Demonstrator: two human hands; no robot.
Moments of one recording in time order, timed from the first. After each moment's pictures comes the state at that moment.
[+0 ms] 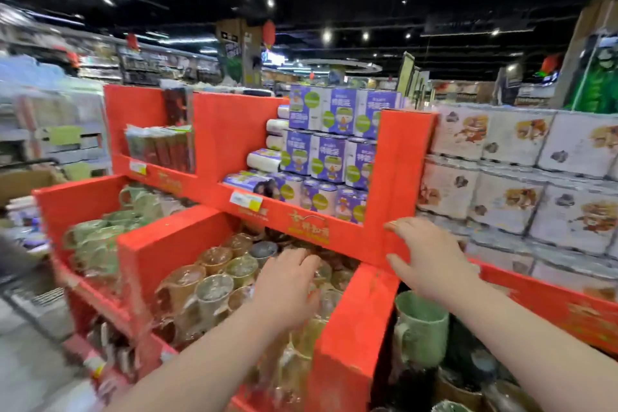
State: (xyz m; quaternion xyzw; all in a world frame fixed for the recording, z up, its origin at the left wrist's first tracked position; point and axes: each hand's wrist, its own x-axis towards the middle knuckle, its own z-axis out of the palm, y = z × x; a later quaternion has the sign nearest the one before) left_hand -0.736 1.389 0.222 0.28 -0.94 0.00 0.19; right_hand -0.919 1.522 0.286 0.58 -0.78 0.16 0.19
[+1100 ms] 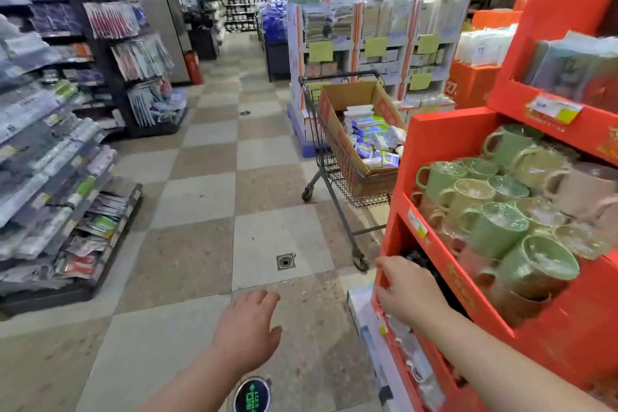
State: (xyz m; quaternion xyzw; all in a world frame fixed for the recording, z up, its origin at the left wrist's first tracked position) left_hand -0.126 1.197 0.053 0.75 -0.66 -0.09 -0.02; right_hand -0.369 1.082 0.081 0.83 -0.54 0.05 -0.13
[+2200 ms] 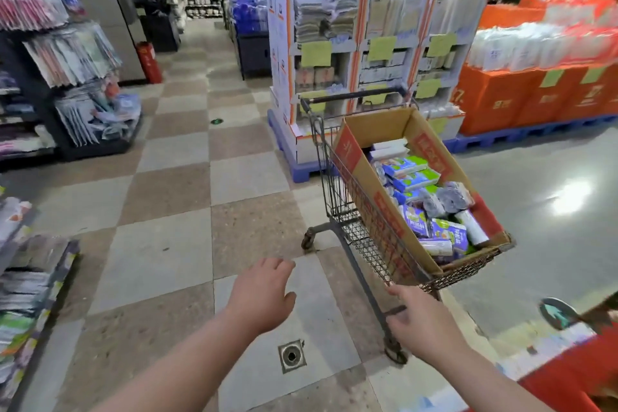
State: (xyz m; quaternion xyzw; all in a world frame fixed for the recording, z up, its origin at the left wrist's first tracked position) left_hand 0.157 0.683 0.077 0.70 -0.71 -0.10 -0.01; right_hand -0.102 0.660 0.052 0.77 -0.62 0.02 -0.17
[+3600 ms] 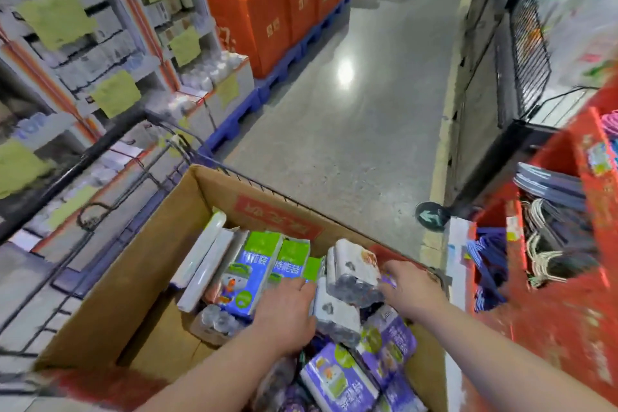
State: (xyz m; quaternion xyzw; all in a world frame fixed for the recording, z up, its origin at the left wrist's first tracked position) left_hand -0.122 0.077 -0.024 0.29 -0.93 -0.13 -0.20; right_hand -0.324 0.193 -0.040 0.39 -0.87 0.04 -0.30
